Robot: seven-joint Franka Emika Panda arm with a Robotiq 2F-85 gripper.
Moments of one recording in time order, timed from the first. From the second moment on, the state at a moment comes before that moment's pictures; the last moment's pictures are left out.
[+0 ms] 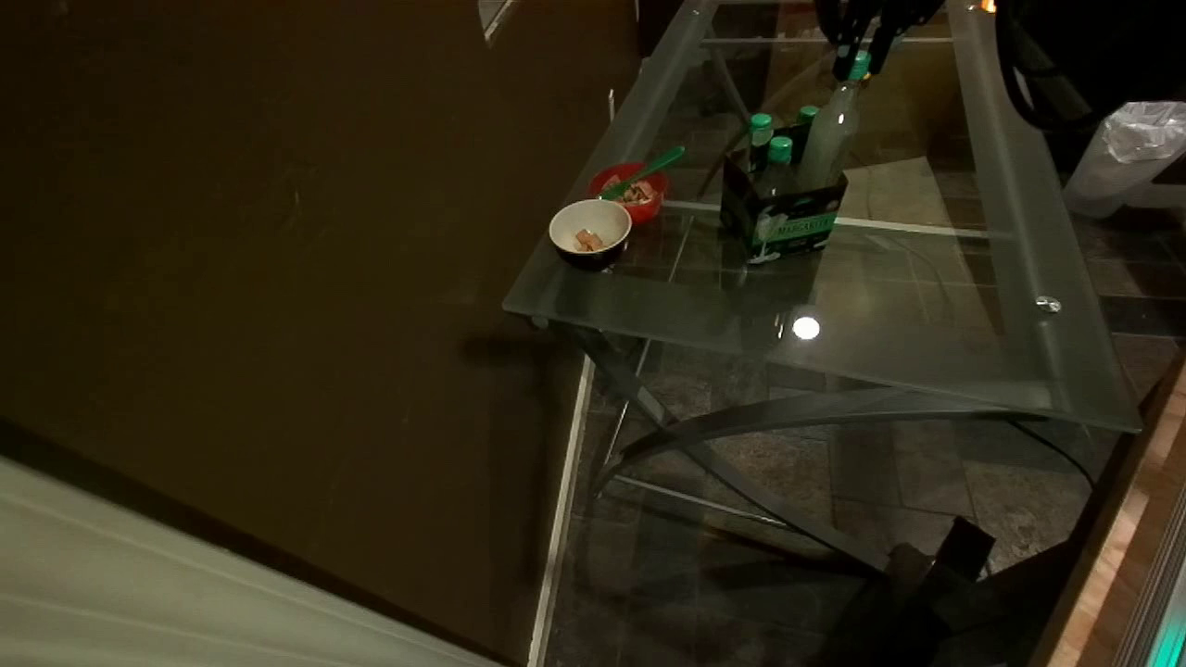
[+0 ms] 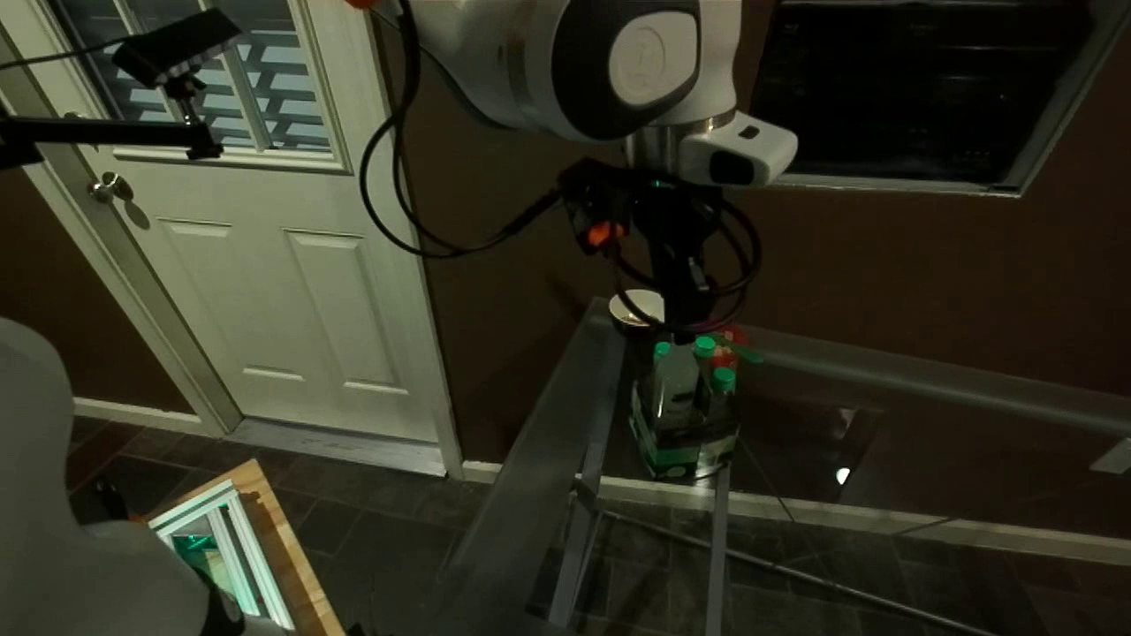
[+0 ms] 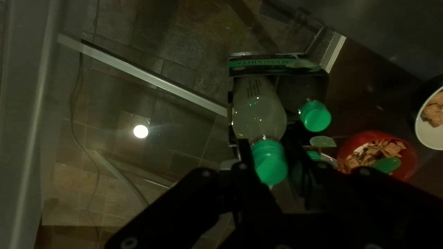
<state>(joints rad) -0.14 -0.13 -0.07 -2.32 -0.16 2.34 0.53</state>
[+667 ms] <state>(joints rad) -0.14 0.00 -0.08 -2.33 -0.17 2.45 0.53</state>
